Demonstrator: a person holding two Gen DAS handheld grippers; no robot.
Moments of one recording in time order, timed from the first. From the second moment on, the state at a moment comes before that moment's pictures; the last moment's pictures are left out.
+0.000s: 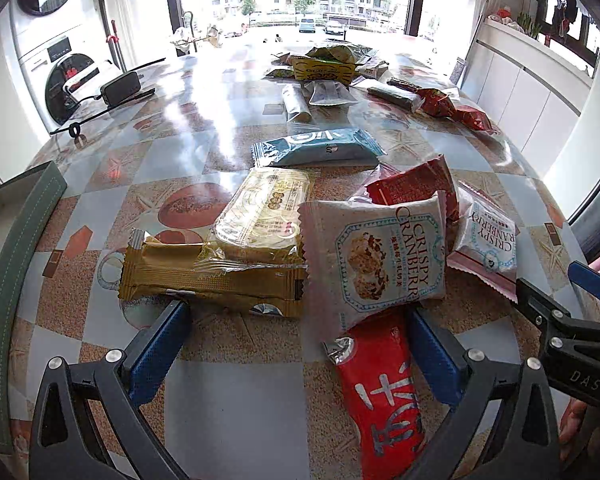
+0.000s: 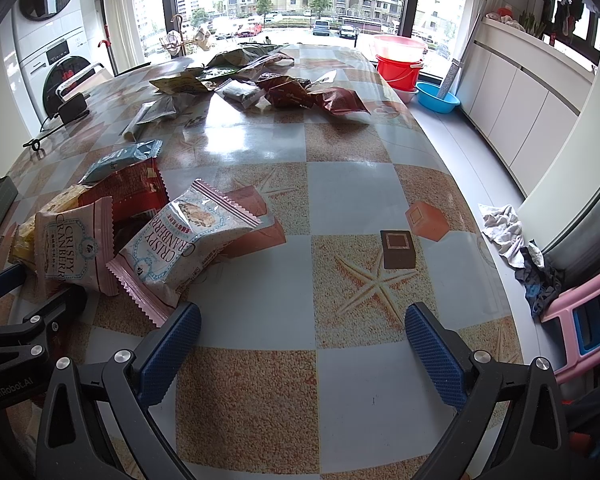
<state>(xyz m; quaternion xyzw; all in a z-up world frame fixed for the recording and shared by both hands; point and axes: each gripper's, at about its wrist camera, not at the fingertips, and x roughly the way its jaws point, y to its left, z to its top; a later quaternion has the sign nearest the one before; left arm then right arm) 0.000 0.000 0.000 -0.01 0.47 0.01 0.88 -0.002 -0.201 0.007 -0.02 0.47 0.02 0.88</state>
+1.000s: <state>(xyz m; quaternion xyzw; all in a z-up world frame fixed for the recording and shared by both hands) -0.018 0.038 0.002 0.04 0.47 -0.07 0.88 -0.002 -0.201 0.007 -0.03 0.47 0.02 0.88</state>
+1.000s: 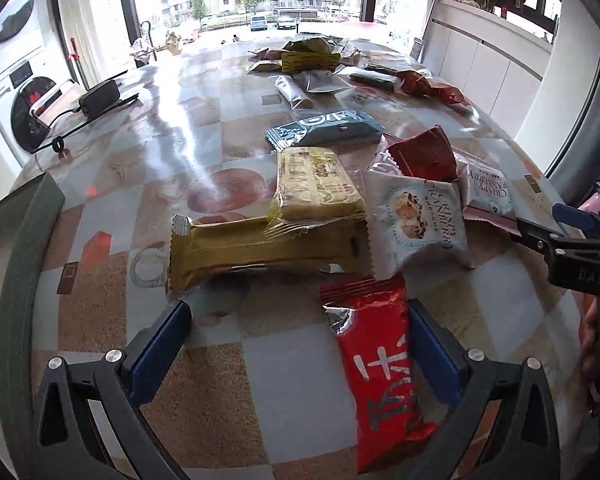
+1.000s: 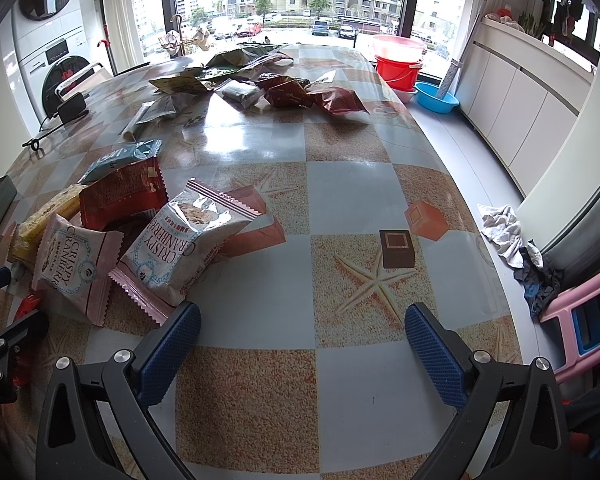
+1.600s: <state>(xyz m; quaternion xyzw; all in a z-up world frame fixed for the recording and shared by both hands) -0.023 0.040 0.003 0.03 0.47 -0.07 0.88 -0.002 -0.202 0.007 -0.03 0.47 0.02 0.88</state>
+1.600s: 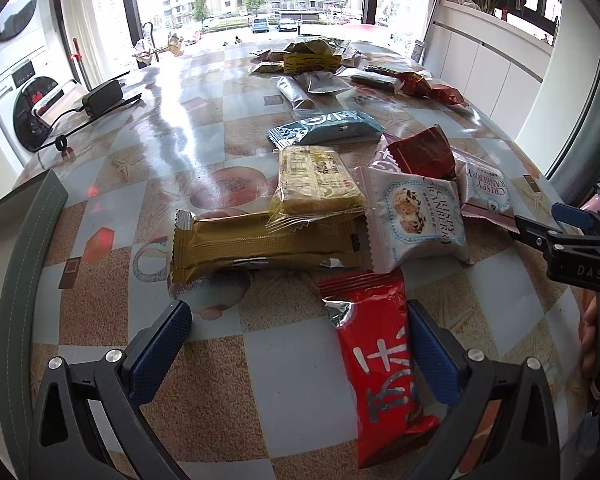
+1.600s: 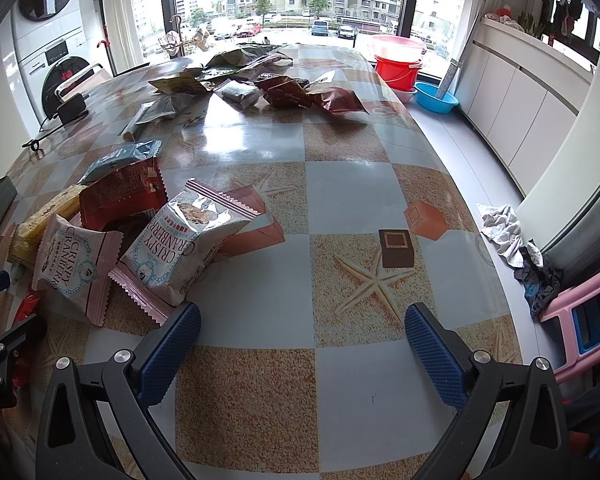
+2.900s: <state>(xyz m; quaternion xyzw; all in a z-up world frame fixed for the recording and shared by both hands) -0.052 0.017 0.013 0.05 0.46 -0.13 0.88 -0.002 -0.202 0.006 -0.03 0.47 0.02 0.88</state>
